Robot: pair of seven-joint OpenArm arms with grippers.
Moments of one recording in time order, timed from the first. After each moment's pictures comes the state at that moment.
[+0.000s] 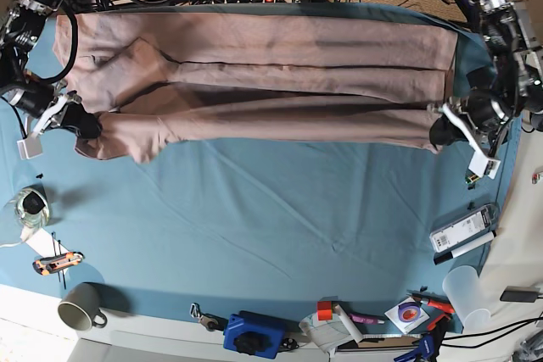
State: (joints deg) left arm 4.9 -17.8 -24.6 100.6 -49.4 -27.7 73.7; right arm -3.8 30.3 38.8 84.2 72.4 40.0 -80.3
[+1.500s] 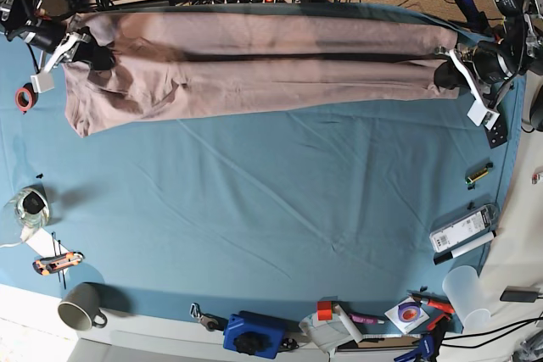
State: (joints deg) left arm 17.5 -21.1 -25.4 103.6 -50.0 -30.3 75.9; right arm -22.5 26.9 42.6 84.4 78.4 40.0 -80.1
